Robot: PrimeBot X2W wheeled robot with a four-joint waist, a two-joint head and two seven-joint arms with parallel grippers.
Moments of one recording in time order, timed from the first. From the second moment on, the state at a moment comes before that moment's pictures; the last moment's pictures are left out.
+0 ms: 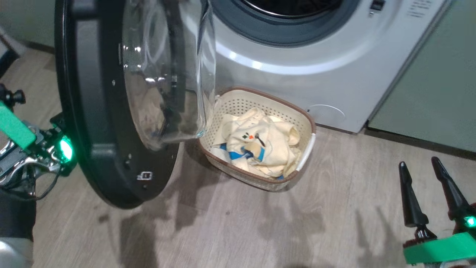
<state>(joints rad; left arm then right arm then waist) -0.45 0.38 0.20 0.36 -1.71 -0.09 0.84 0.05 -0.13 0.04 -0.04 0.17 0.13 -0.25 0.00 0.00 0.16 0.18</state>
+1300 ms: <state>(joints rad) -0.56 0.32 0.16 0.33 -1.62 -0.06 0.70 0.01 -0.08 0.03 -0.08 0.17 0.13 -0.25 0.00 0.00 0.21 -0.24</state>
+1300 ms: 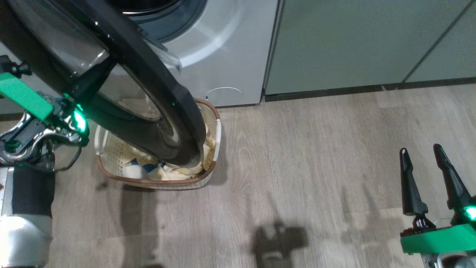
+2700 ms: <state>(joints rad) -0.25 0.16 0.35 0.08 -1.50 -0.12 0.38 0.02 -0.06 -0.01 -0.08 0.17 0.13 -0.25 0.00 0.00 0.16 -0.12</state>
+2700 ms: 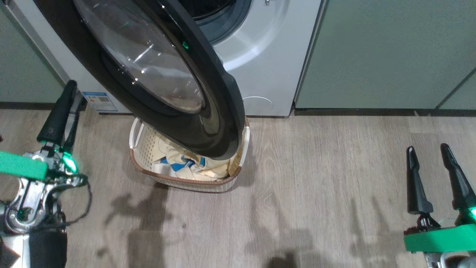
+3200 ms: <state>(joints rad) 0.09 0.19 0.14 -0.24 -0.45 0.03 -0.07 0.06 -0.08 0.01 -0.07 0.17 0.13 -0.25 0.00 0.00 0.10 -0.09</state>
